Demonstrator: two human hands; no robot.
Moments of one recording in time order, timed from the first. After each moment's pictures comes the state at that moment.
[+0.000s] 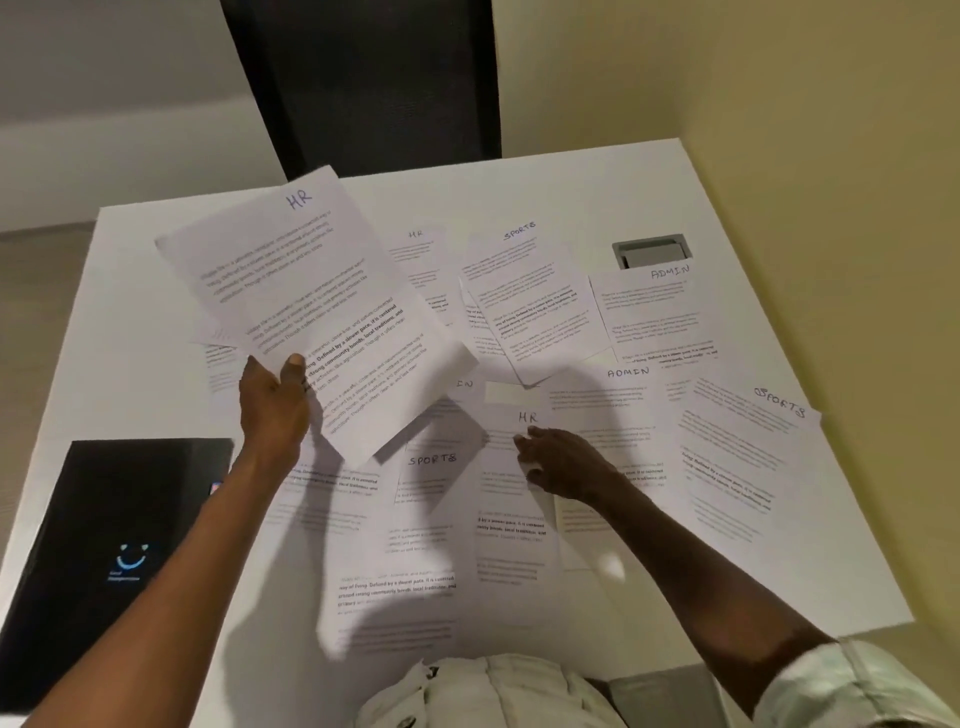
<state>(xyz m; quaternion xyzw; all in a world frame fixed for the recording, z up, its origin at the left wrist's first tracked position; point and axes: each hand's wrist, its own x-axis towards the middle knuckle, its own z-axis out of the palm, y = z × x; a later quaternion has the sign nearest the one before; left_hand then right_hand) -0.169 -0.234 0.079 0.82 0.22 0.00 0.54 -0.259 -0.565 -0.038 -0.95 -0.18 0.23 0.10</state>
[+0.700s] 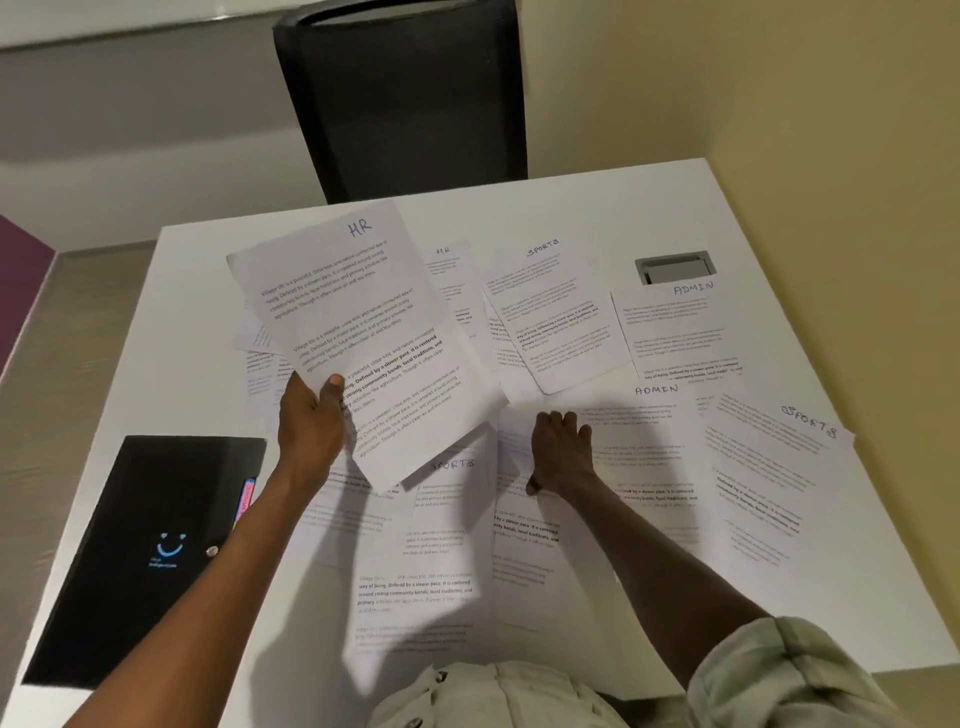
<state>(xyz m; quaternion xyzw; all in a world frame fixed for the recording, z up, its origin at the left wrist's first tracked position) -0.195 -0.241 0.081 0.83 0.19 0.00 0.53 -0.239 -0.523 -0.033 -0.97 0.05 0.23 0.04</state>
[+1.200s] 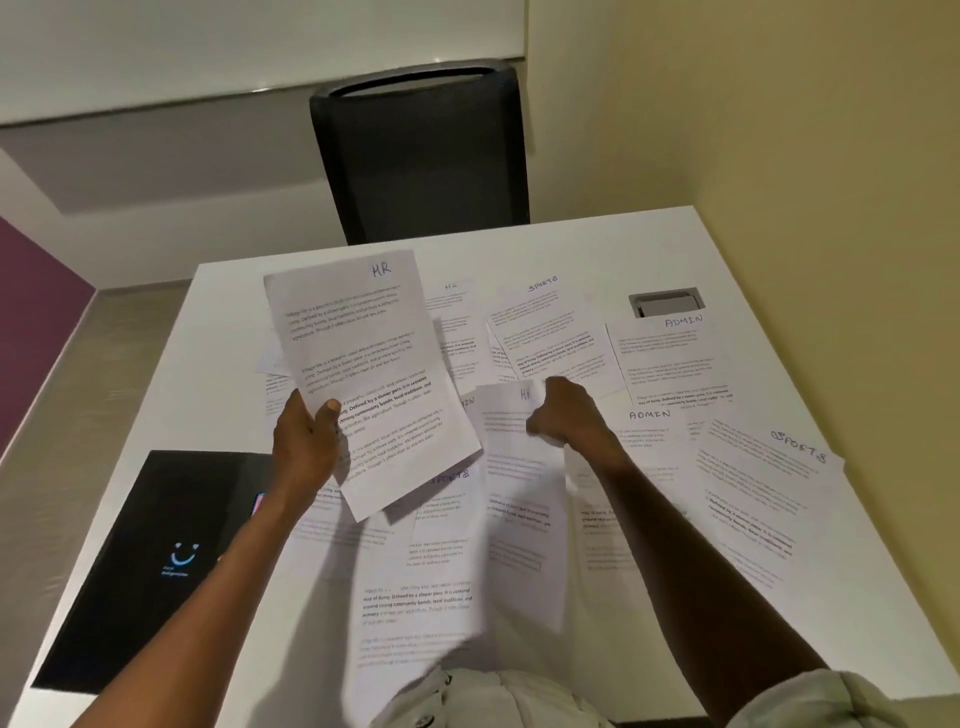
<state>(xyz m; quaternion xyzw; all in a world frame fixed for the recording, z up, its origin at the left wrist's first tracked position) -0.220 -0.230 0.099 0.86 0.15 0.03 0.49 -0.208 -0.541 0.089 -0.92 0.14 0.19 0.31</state>
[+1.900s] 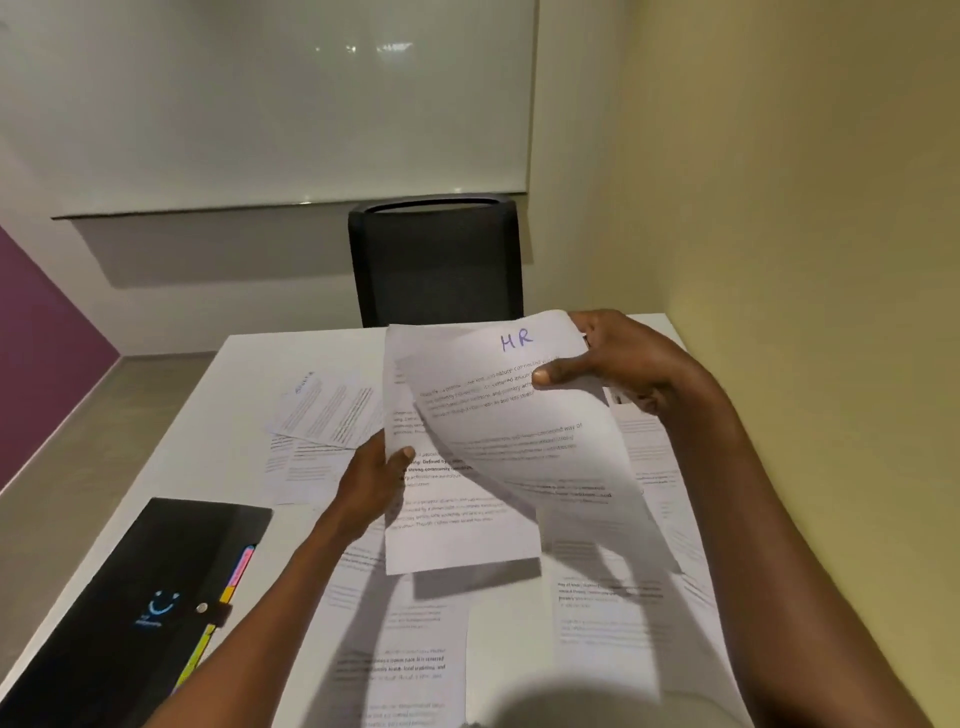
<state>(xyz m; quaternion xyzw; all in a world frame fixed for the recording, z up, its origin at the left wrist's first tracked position) -0.243 -0.304 0.136 0.84 0.01 -0.06 0.54 -0.250 -0.599 0.314 -0.82 -0.03 0.15 0.55</state>
